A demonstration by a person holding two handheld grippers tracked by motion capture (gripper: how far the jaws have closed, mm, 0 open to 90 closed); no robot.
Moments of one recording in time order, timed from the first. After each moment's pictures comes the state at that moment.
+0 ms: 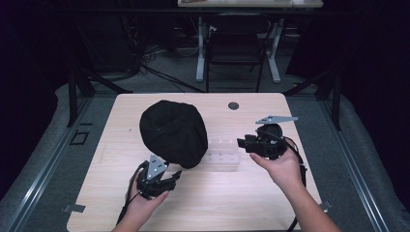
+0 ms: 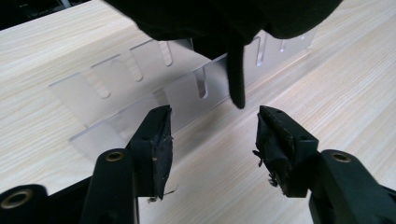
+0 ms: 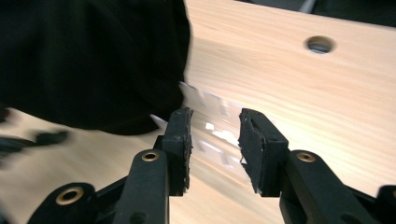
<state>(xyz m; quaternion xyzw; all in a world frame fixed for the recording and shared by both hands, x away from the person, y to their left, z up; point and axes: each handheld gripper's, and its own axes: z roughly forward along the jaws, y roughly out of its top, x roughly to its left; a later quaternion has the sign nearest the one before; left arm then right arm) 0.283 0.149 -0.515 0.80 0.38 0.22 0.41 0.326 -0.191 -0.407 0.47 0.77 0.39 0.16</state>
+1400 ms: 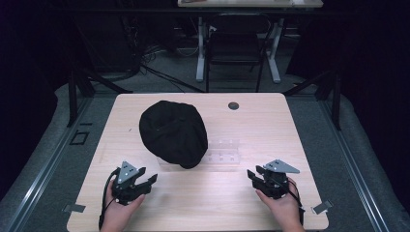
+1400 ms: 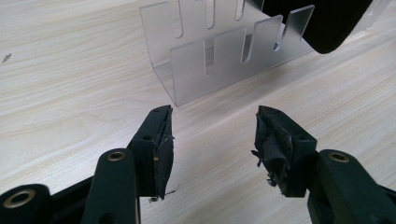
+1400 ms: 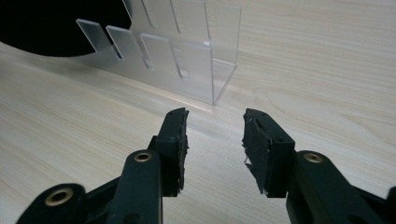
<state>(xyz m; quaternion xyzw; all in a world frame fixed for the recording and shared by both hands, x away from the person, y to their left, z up) 0.278 0.215 -0.542 0.77 0.44 0.22 0.41 0.278 -0.224 -0.536 0.50 0.74 0.40 0.22</state>
